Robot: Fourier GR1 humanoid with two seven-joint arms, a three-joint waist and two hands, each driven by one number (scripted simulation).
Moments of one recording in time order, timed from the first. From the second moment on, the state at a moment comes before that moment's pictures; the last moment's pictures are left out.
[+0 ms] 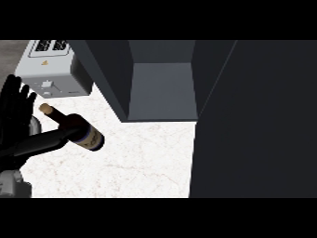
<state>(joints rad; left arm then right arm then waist) -0.09 0.14 0.07 -1.90 -0.03 0.32 0.44 0.10 -0.16 0.33 -2.52 -0.09 0.01 0.49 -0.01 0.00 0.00</state>
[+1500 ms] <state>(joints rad) -0.07 0.09 0.18 -1.31 0.09 0.15 -0.06 0.14 -0.18 0.34 -2.53 -0.09 0.01 0.46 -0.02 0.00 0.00</state>
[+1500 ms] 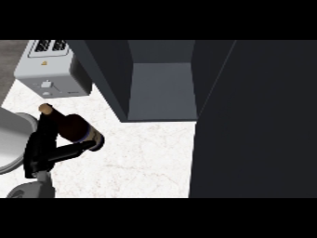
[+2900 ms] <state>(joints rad) -0.20 0.00 0.30 -0.95 0.32 0.06 -0.36 0.12 -0.19 0.31 -2.52 -0.09 0.02 0.47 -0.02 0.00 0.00</state>
